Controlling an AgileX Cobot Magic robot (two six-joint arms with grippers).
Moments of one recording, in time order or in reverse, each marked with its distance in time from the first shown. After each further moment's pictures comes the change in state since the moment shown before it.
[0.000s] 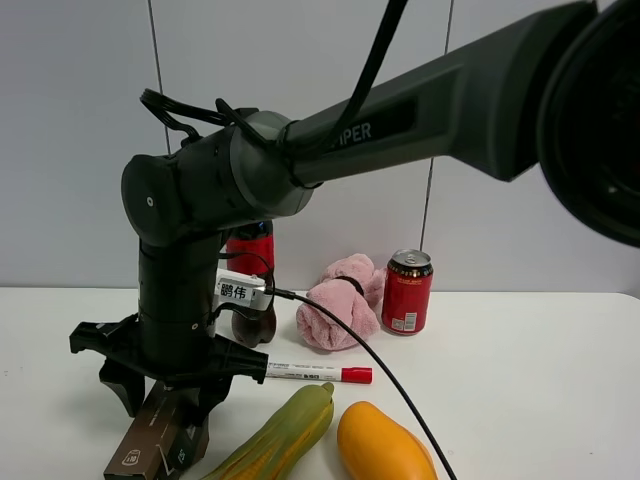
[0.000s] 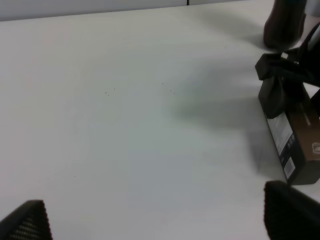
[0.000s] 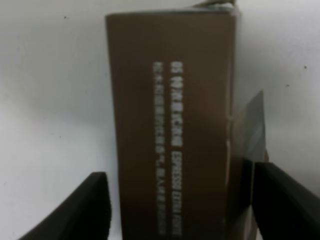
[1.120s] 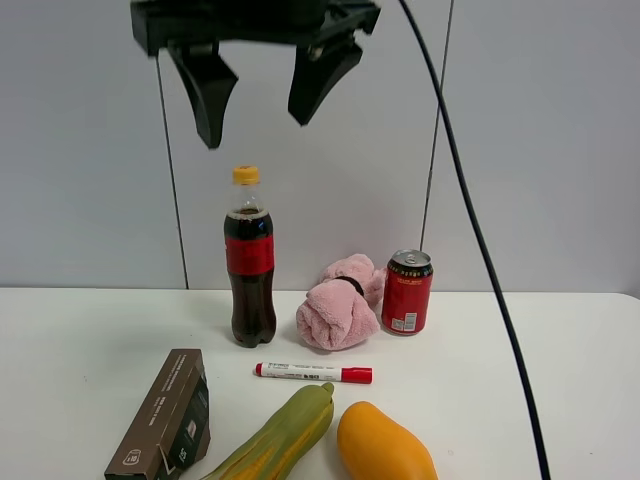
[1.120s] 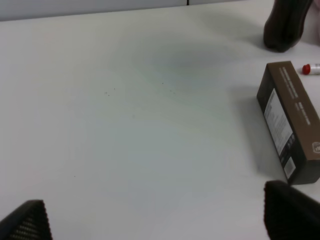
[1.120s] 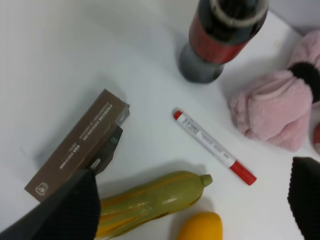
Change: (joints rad) left arm 0.000 0.000 0.000 0.000 0.000 0.000; right arm 0.001 -0.576 0.000 -0.311 0.275 -0.711
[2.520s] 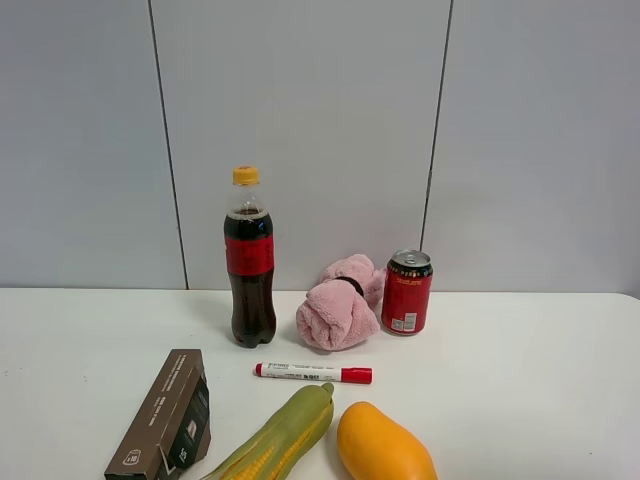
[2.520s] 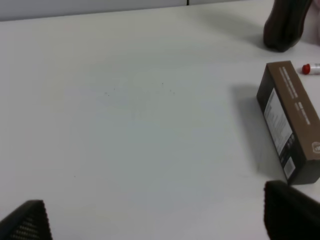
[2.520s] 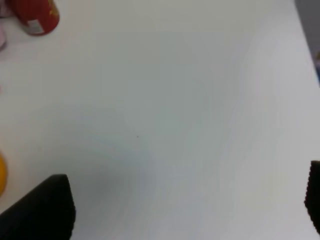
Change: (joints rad) left arm 0.000 0.000 0.000 0.000 0.000 0.000; right arm -0.928 -1.415 1.184 0.156 -0.077 -0.121
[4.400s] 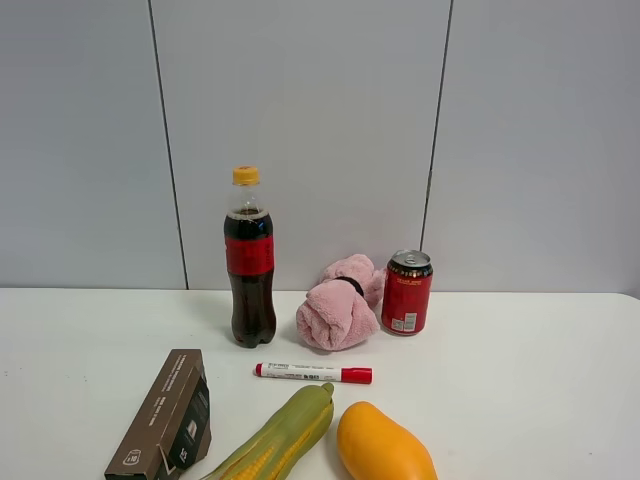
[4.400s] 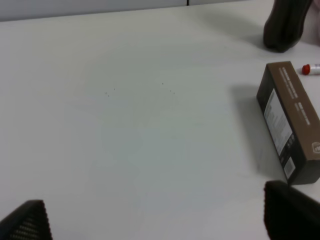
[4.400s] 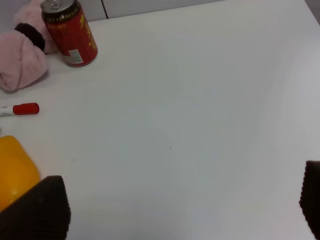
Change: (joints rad) left arm 0.000 0.000 0.000 0.000 0.000 0.000; right arm -0.078 -0.422 0.276 0.181 -0.075 -0.075
